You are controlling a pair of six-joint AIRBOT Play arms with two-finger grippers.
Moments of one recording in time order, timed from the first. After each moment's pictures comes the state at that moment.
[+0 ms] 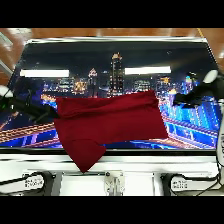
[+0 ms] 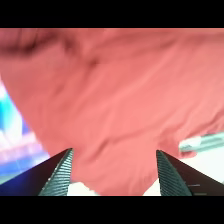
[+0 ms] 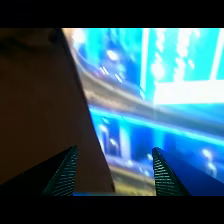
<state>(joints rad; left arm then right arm) 0.29 -1.38 1.04 1.03 -1.48 -1.36 -0.26 -1.53 1.38 -1.40 1.37 1.36</state>
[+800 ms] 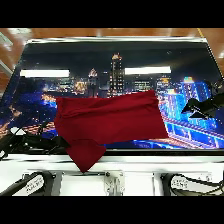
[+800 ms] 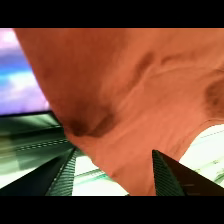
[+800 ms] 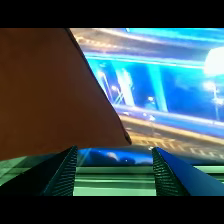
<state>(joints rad) 0.33 -1.12 0.38 0.90 -1.23 -1.15 -0.46 -1.44 1.30 -1.26 1.51 1.38</state>
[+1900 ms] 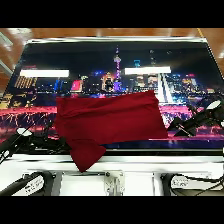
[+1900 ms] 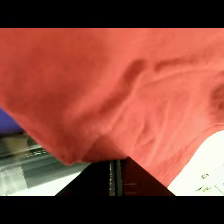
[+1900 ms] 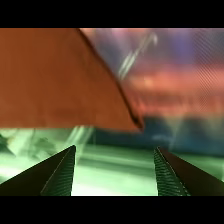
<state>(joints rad) 0.24 -1.13 0.35 0.84 -1.14 -1.11 -0.46 -1.51 0.95 -1.18 1.45 1.31</state>
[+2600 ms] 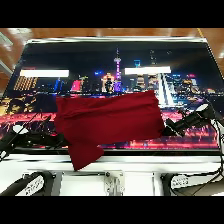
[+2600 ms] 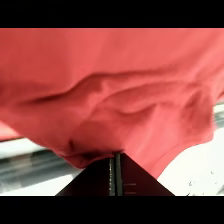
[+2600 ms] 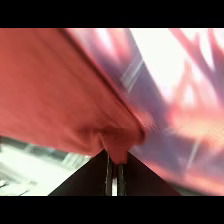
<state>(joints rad) 0.24 -1.07 0.42 0.84 -1.16 -1.16 -0.39 -1.63 0.95 -1.10 1.35 1.25</state>
